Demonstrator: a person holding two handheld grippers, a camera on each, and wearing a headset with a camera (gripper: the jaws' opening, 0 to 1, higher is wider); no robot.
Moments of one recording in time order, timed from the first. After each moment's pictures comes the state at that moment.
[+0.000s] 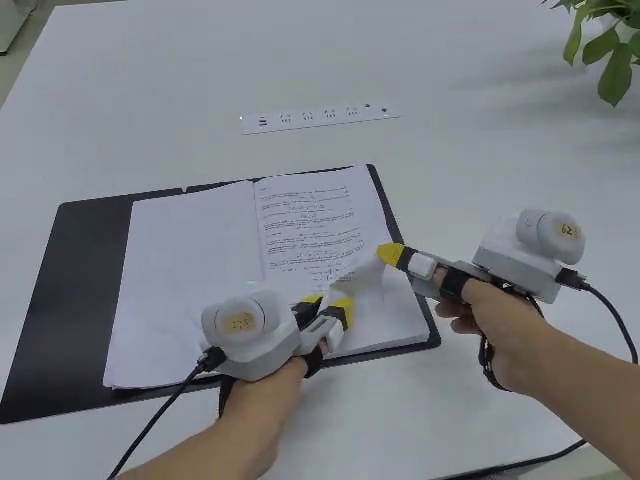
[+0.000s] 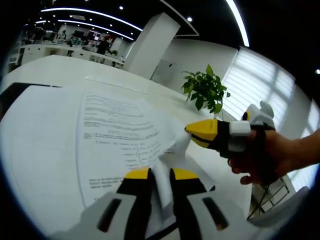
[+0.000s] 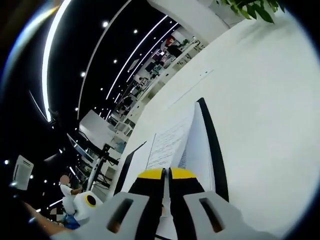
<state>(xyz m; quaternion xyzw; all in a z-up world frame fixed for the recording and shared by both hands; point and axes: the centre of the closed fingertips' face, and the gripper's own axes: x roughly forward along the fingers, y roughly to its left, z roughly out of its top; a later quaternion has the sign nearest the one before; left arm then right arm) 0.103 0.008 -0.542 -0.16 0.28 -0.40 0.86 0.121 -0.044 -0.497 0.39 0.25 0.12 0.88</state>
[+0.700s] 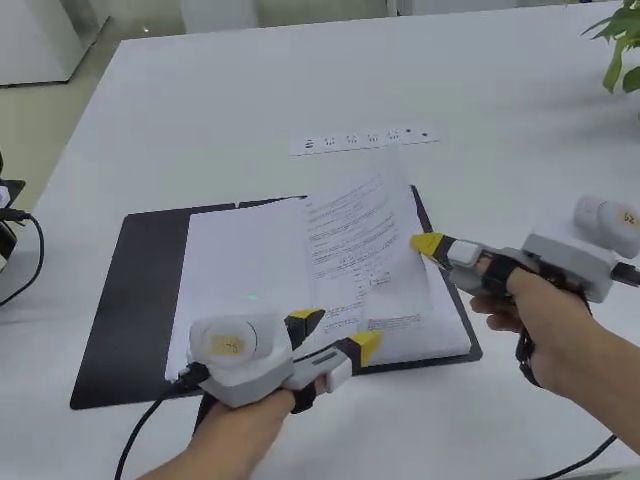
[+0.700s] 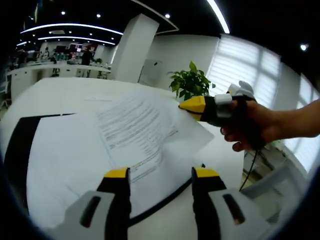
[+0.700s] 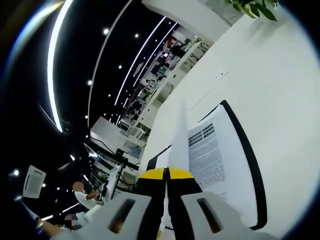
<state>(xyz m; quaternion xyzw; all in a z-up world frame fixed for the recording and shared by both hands) 0.075 0.082 -0.493 -0.07 0.25 -0.44 0.86 0.119 -0.003 -0.427 0.43 0.22 0.16 0.86</state>
